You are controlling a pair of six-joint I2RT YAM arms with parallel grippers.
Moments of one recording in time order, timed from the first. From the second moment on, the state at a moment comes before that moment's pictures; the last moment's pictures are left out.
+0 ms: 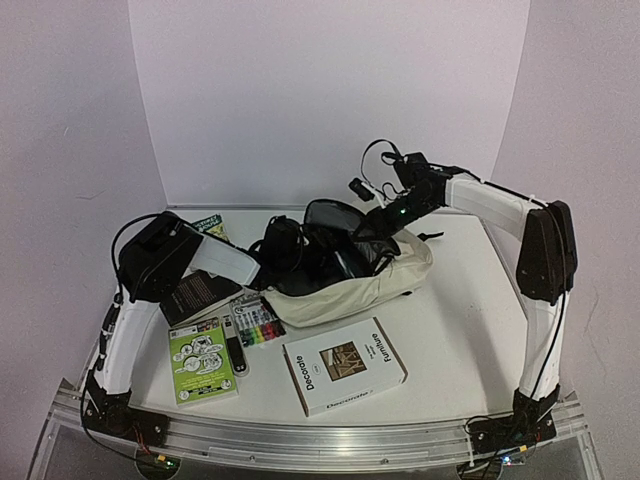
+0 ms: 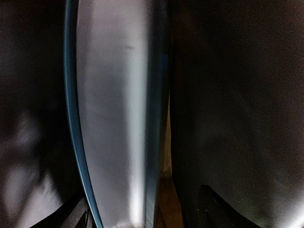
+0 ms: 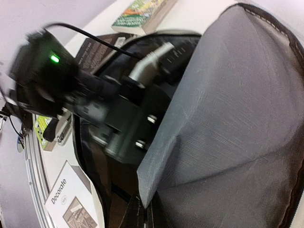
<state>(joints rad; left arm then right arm) -0.74 2.30 1.46 0.57 0.34 -1.43 0.47 2.07 1.85 -0.76 -0.67 -0.23</state>
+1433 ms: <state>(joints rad) -0.73 2.41 1.80 0.07 0.48 -1.23 0.35 2.09 1.85 -0.72 -0.55 -0.22</state>
